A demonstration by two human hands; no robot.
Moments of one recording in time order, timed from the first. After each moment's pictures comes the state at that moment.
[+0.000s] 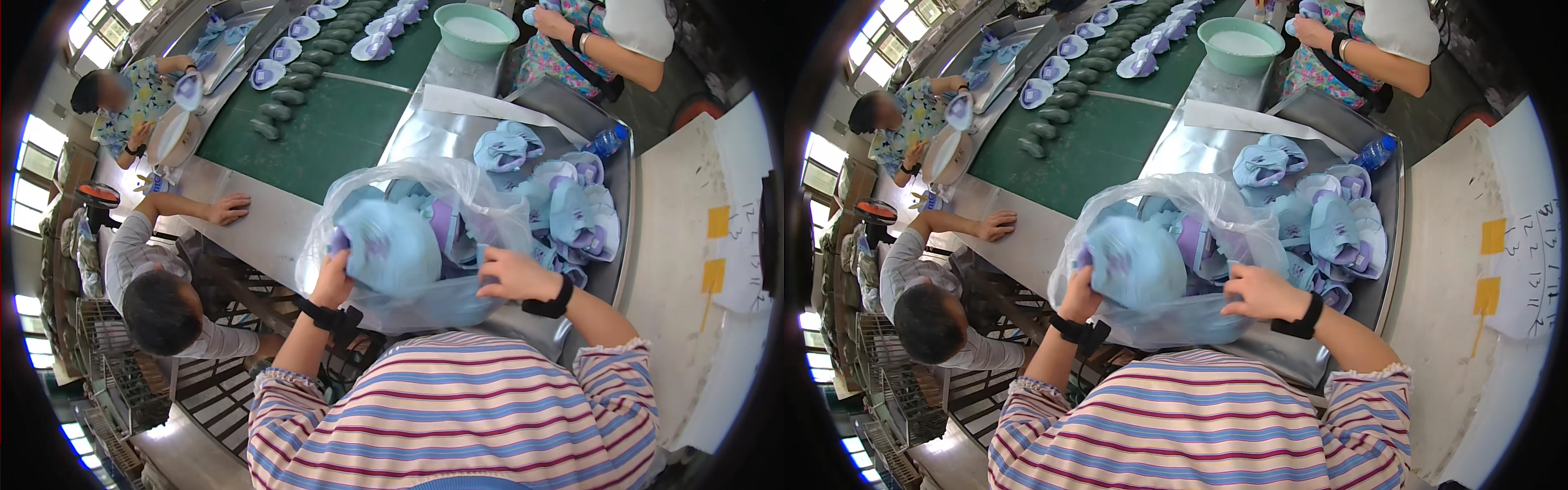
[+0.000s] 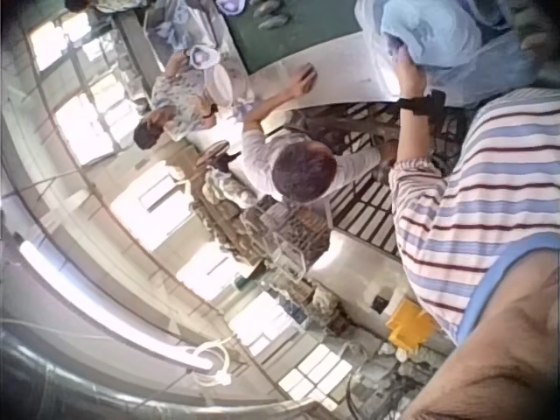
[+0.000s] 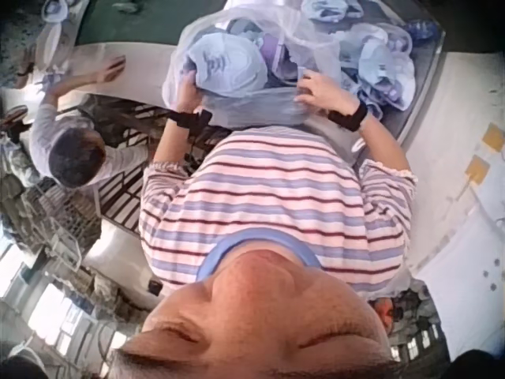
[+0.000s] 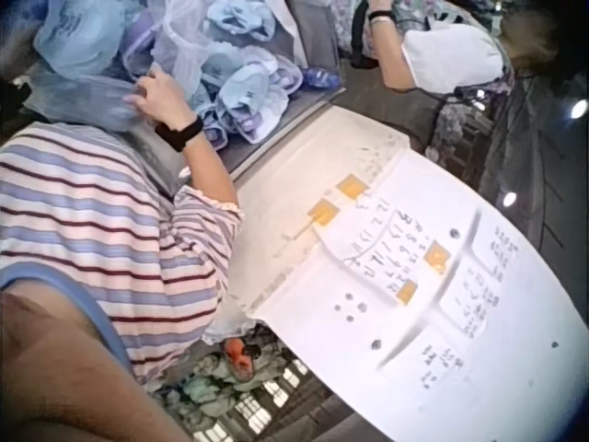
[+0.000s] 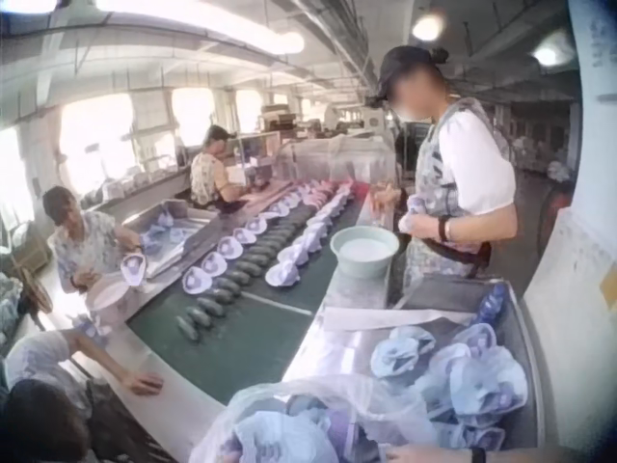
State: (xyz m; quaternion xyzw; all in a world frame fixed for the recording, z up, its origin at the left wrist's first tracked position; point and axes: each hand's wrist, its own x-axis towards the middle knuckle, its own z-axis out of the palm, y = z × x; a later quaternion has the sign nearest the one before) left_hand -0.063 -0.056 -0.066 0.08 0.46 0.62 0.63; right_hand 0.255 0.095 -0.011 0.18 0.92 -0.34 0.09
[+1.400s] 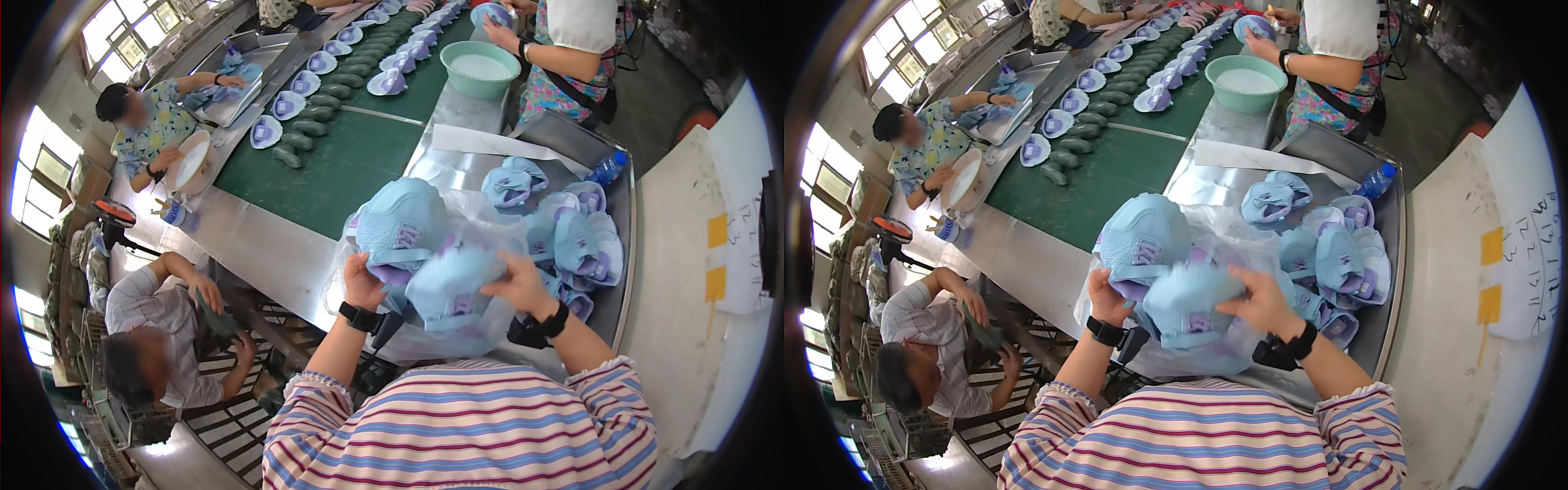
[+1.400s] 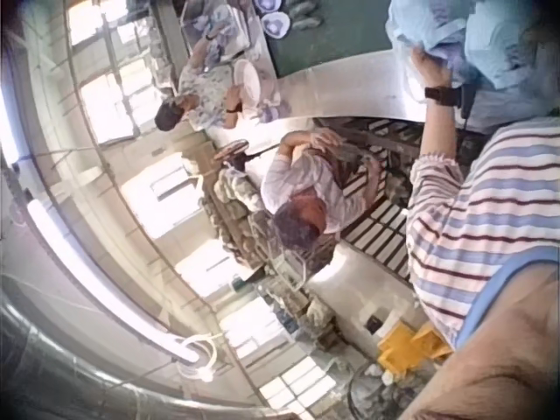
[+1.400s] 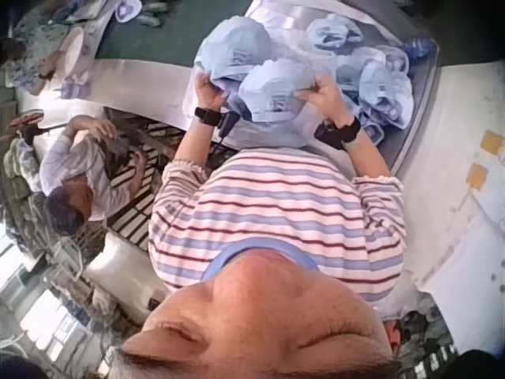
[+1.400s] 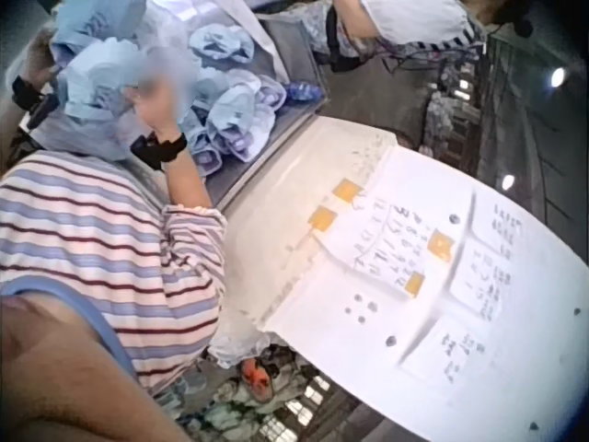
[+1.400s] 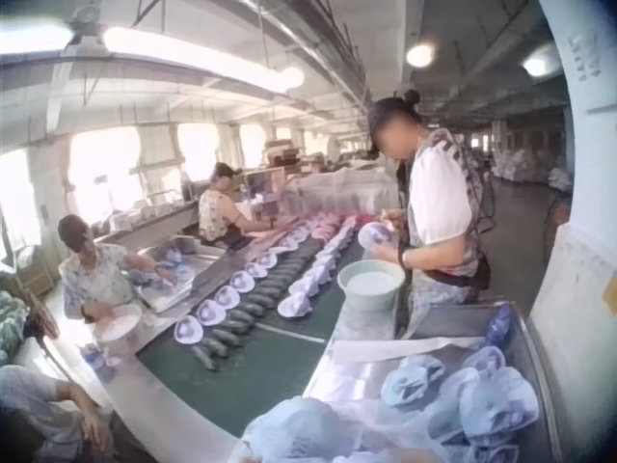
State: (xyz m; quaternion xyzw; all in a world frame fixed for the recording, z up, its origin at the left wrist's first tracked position) left_hand -0.051 -0.005 -0.051 0.07 0.22 0.73 0.64; right_hand 0.217 0.087 0.024 0.24 0.73 -0.59 -0.25
